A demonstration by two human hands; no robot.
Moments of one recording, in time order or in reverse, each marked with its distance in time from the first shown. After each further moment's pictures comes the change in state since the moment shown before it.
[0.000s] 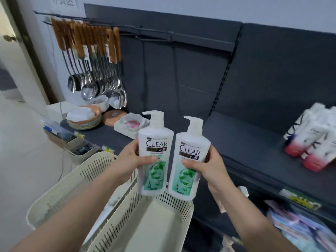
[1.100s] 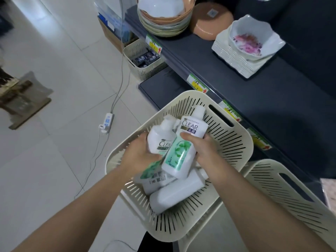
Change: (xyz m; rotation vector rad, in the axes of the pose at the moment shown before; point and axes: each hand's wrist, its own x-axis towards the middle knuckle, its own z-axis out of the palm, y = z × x) left_hand -0.029 -0.250 -0.305 0.668 0.426 -0.588; right_hand 0.158 0.291 0.336 -0.214 -0.009 0.727
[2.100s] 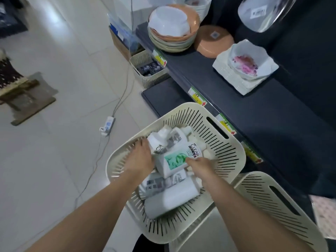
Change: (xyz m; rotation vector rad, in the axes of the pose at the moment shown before) left_hand -0.002 0.006 0.020 0.426 0.057 -0.056; right_hand -0.020 0.014 -0.021 -0.554 -0.069 0.137
